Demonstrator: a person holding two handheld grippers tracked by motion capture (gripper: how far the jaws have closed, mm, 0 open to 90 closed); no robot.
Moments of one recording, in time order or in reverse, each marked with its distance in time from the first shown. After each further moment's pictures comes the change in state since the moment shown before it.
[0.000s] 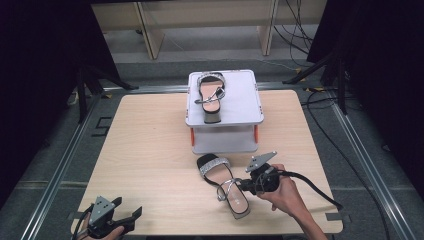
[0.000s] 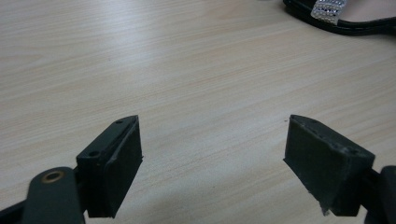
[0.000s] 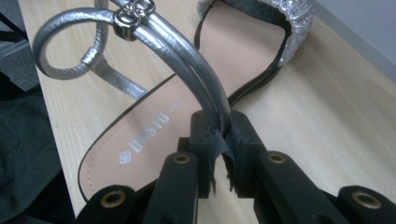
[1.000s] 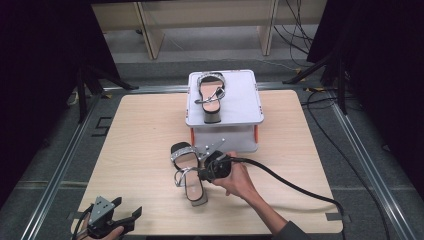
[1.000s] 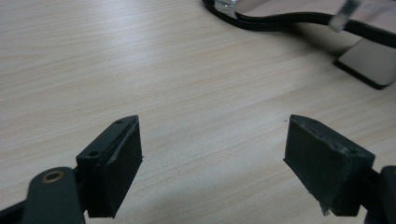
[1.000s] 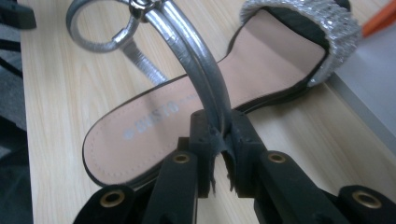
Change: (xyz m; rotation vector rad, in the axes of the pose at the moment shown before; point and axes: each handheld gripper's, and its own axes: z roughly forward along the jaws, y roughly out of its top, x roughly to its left) left arm 0.000 -0.001 0.000 -0.013 -0.005 -0.017; right arm 0.022 0.092 0.071 -0.017 0.049 -0.039
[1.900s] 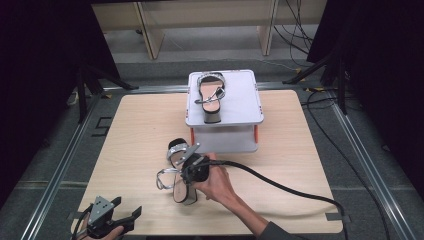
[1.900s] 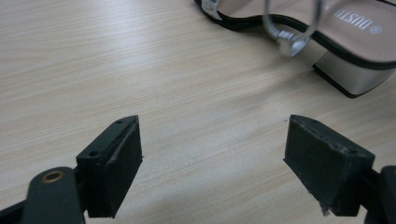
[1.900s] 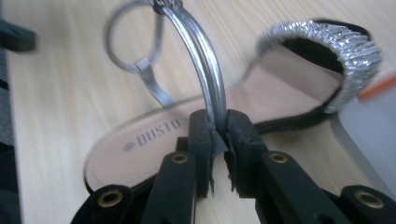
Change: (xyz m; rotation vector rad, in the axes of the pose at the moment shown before) left arm 0.000 0.001 -0.002 0.011 0.011 0.001; right arm 0.035 0.038 0.023 0.020 -0.100 -0.087
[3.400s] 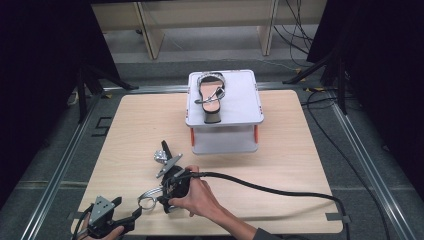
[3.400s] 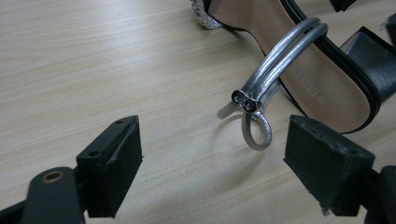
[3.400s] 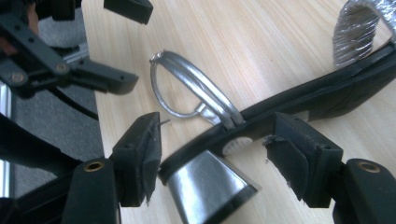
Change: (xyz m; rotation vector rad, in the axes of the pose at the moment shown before) left arm 0.000 0.000 0.002 -0.007 -0.008 0.003; right arm 0.055 0.026 0.022 -0.025 0.146 0.039
